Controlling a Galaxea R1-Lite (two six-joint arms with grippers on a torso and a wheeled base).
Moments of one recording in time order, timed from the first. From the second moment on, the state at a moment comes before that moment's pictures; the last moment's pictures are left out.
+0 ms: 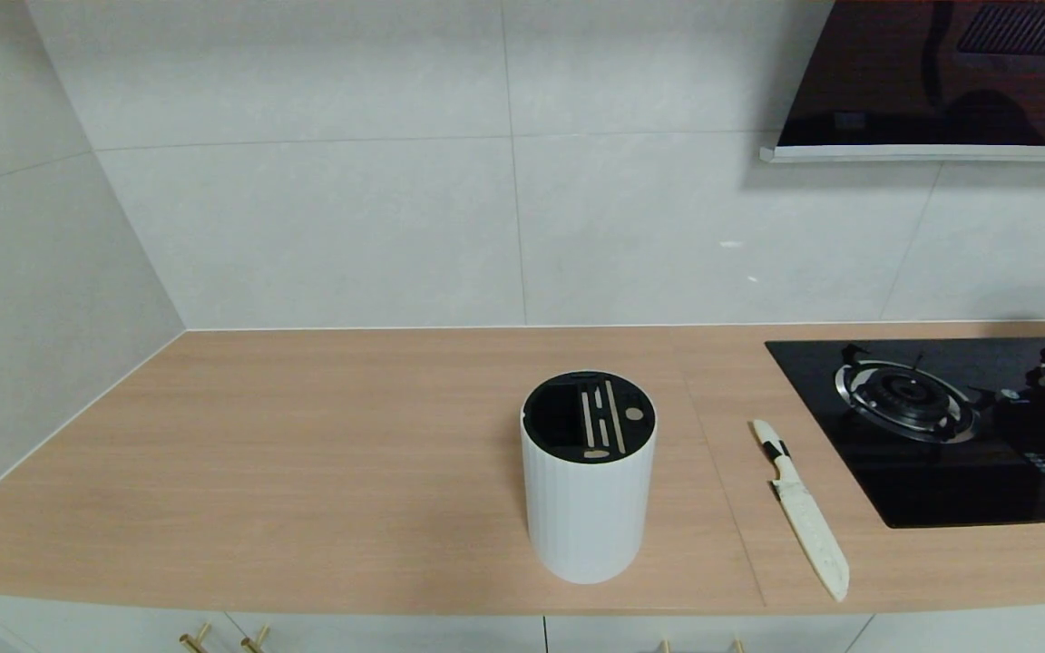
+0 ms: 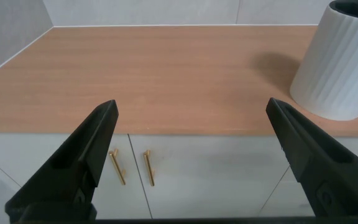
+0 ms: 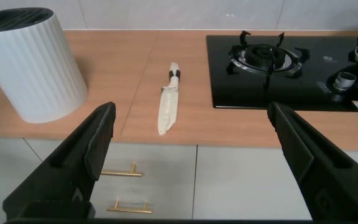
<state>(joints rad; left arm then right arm) 0.01 0.00 0.00 0.00 0.01 0.00 0.00 0.00 0.00 0.00 0.04 -0.01</state>
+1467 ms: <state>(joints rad) 0.01 0.00 0.00 0.00 0.01 0.00 0.17 1.34 -0.47 -0.35 0.07 -0.02</state>
